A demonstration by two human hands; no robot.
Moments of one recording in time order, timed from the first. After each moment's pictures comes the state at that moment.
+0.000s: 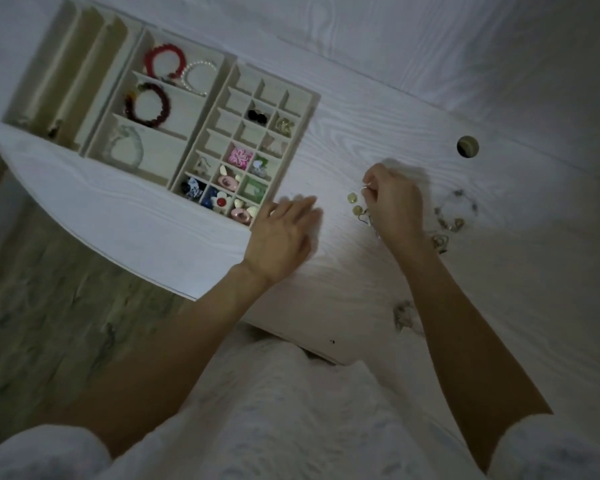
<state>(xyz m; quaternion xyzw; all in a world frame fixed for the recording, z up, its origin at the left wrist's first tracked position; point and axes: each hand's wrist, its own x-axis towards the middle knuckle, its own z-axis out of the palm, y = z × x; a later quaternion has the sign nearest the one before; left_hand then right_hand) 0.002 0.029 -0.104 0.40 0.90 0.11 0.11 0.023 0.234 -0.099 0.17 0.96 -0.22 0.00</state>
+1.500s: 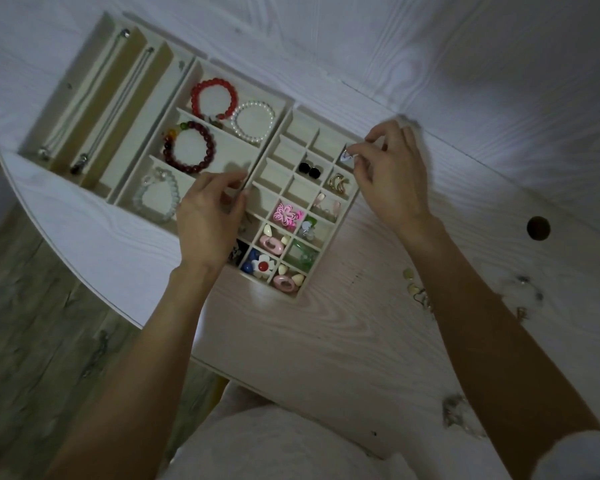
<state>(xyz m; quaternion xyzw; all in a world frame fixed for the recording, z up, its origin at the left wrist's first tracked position) -0.137 -0.065 -0.106 0.07 0.94 0.32 -0.03 -0.138 0.188 -0.103 0.02 0.98 -0.17 -0.07</state>
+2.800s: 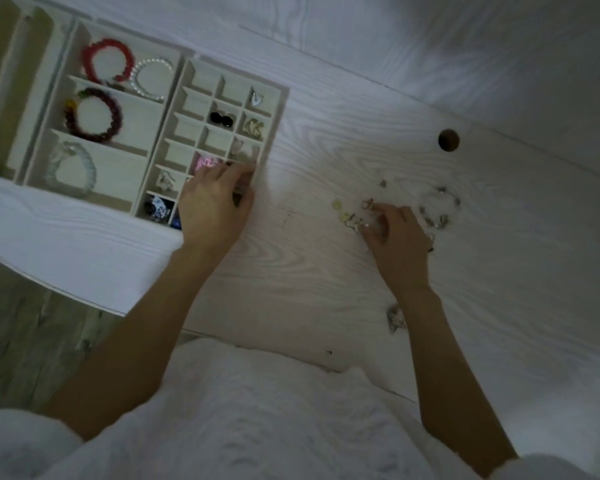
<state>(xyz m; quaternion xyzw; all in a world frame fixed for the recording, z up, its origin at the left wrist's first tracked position) -0.076 0.006 -0.101 0.24 0.94 0.24 0.01 0.074 0.224 -0.094 0.28 0.92 -0.28 0.01</state>
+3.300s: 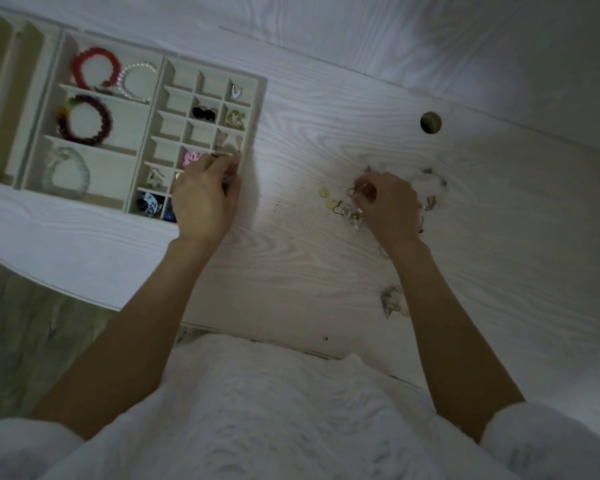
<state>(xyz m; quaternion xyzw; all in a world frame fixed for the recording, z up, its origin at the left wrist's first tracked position) -0.072 0.013 -0.101 0.22 0.94 0.25 0.01 0.049 0.246 -0.098 0.28 0.93 -0.24 0.03</state>
